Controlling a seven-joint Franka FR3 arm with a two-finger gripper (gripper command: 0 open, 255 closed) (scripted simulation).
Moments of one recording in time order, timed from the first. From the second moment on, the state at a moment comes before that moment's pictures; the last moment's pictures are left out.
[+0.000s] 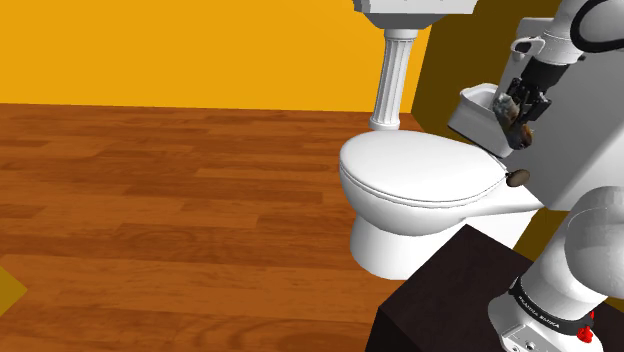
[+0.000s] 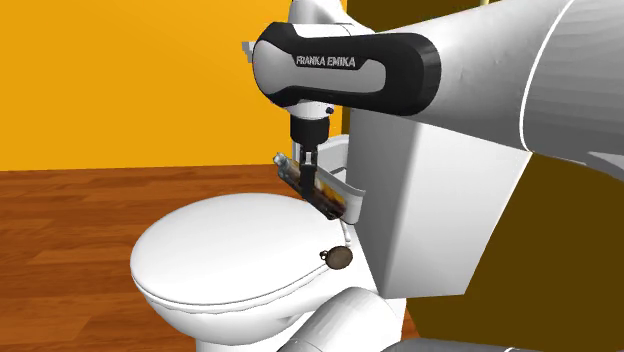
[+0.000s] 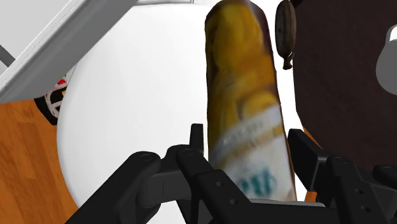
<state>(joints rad) 0.11 -0.97 -0.57 -2.44 -0.50 1.70 -1.03</state>
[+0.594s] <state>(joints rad) 0.13 -0.93 -0.53 -2.30 -0.46 1.60 -1.04</state>
